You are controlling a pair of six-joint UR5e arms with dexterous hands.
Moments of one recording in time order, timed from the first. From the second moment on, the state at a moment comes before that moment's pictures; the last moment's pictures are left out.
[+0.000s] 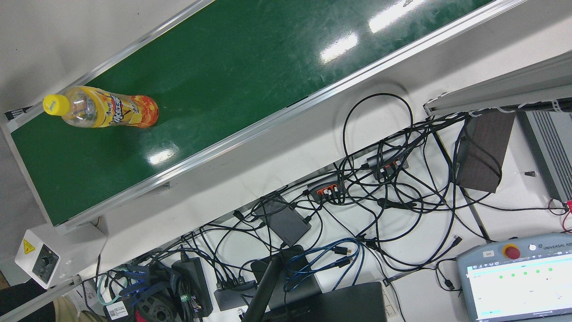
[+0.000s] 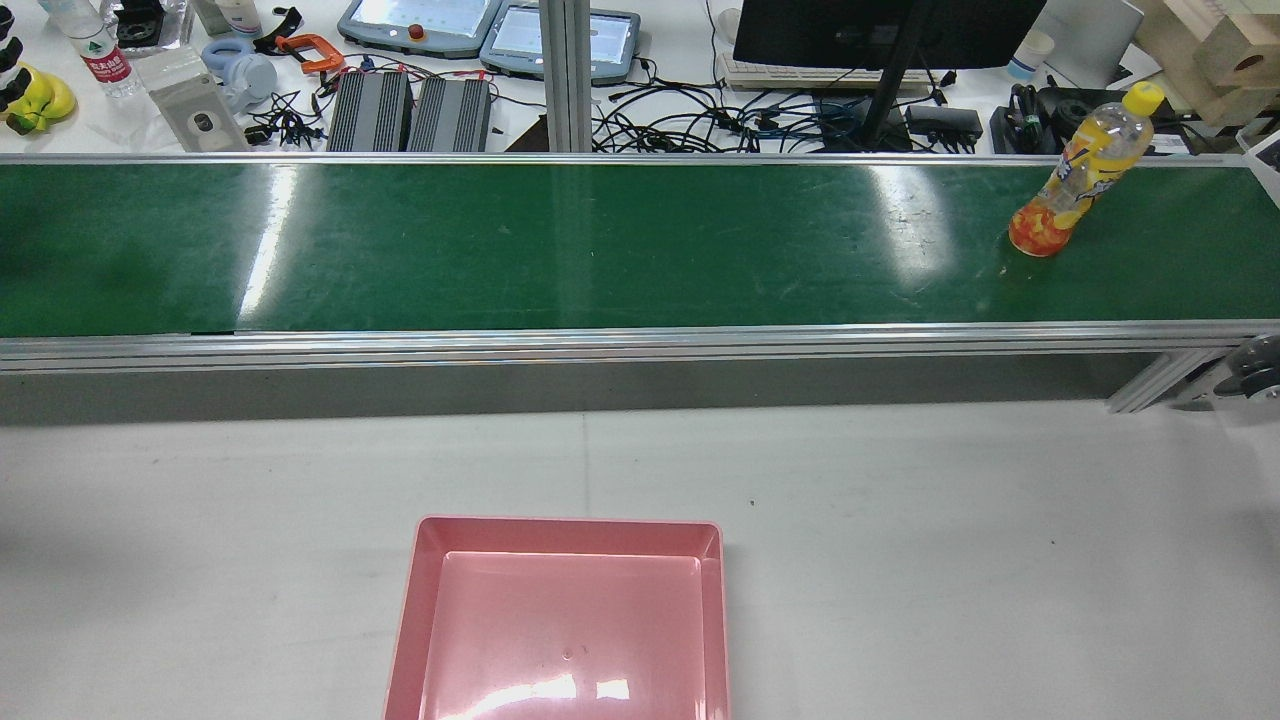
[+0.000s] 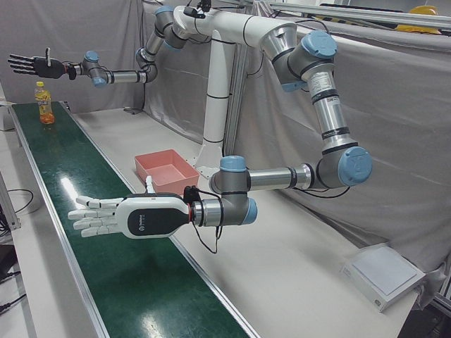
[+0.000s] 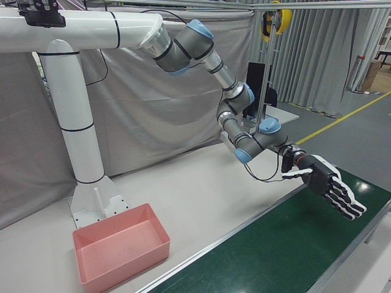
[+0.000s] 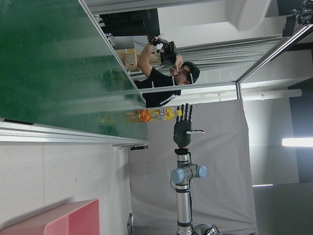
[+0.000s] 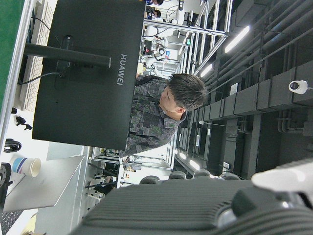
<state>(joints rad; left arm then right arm) -1.24 -1.74 -1.69 -0.06 1.51 0.14 1.55 -1.55 1.62 -3.11 -1.57 -0.11</state>
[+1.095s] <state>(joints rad) -1.24 -1.74 -1.69 -0.06 1.51 0.14 1.55 -1.55 1.62 -3.11 -1.57 -0.11</state>
